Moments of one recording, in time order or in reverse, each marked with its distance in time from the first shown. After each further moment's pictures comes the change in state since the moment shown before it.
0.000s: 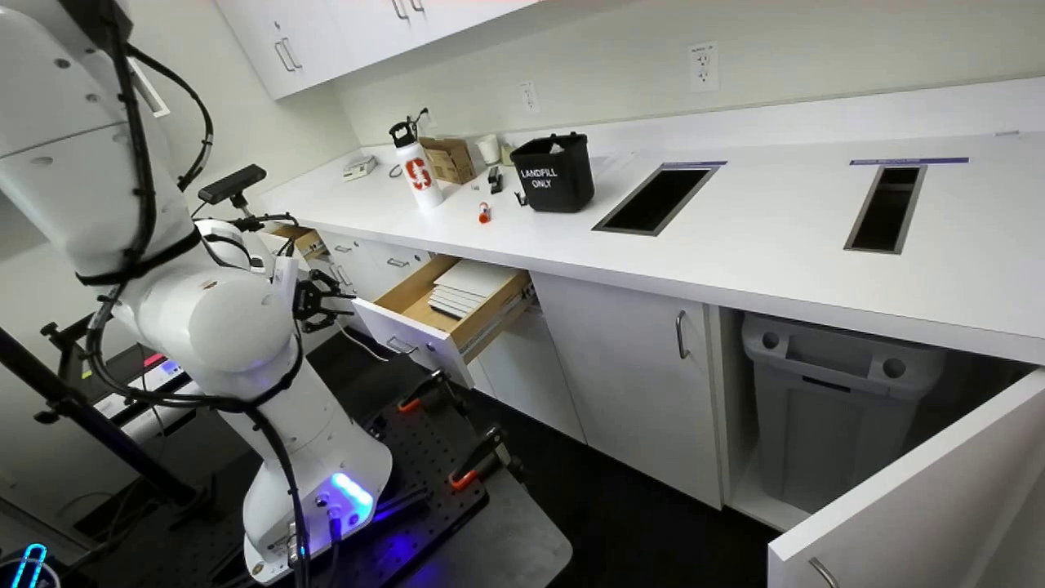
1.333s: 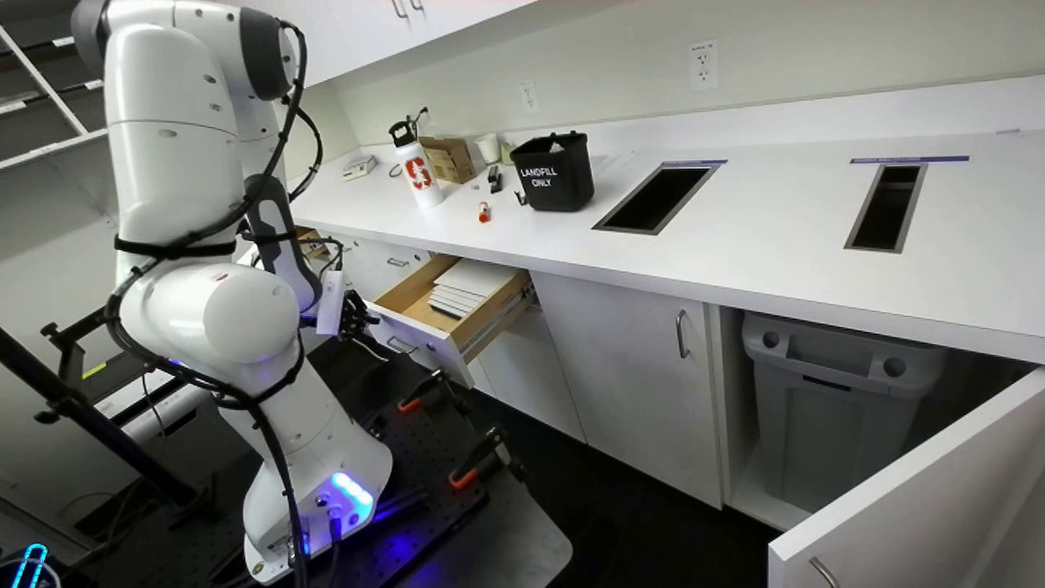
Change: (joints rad) arm 0.118 0.480 -0.325 0.196 -0.491 -0.078 0.021
